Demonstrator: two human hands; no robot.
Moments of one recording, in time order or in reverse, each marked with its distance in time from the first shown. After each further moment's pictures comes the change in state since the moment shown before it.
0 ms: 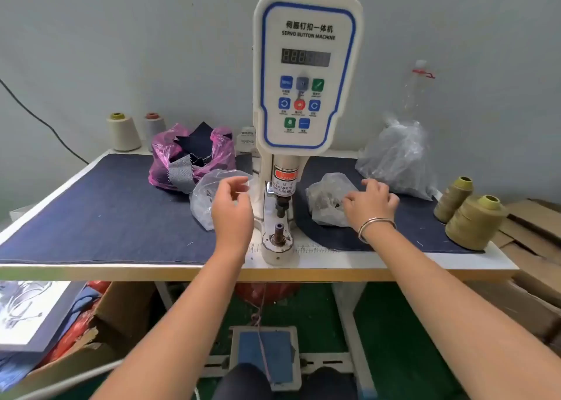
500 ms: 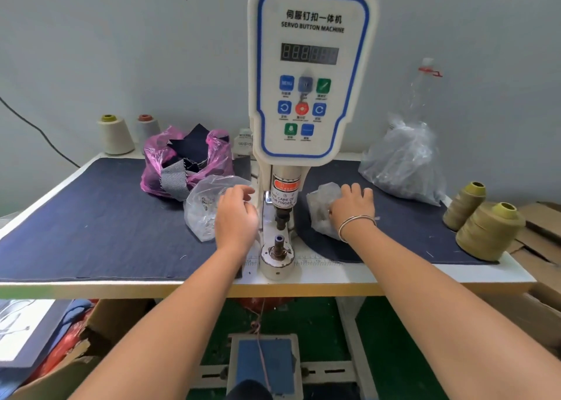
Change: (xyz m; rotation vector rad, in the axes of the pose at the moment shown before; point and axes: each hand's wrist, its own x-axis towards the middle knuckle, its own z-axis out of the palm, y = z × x) left_hand 0.034 -0.040 0.021 0.495 -0.102 0.147; right_hand 0.037 -0.026 0.040 -0.514 -0.120 -0.194
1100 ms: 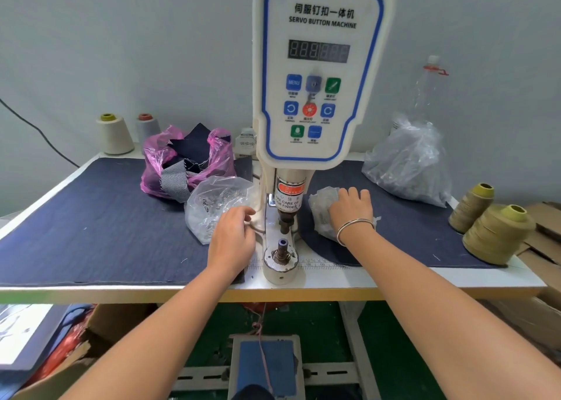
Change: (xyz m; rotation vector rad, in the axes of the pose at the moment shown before) left_hand -0.015 -0.037 -0.004 0.138 -0.200 0.121; right_hand 0.004 -0.011 0.004 -0.083 0.023 -0.068
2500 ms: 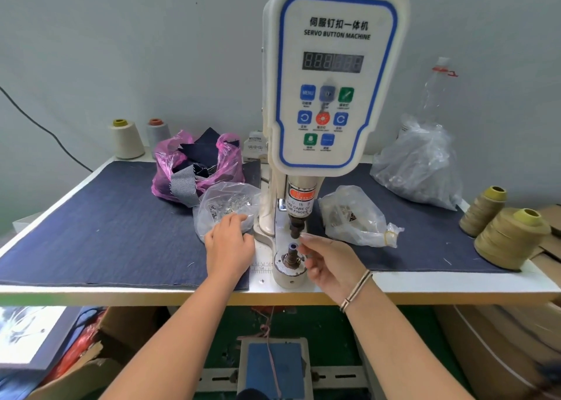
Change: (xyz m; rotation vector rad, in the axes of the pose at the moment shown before) left_hand -0.002 -0.013 -0.007 0.194 -0.010 -0.205; right_hand -0.105 -0.042 -0.070 2.352 -0.614 0.537
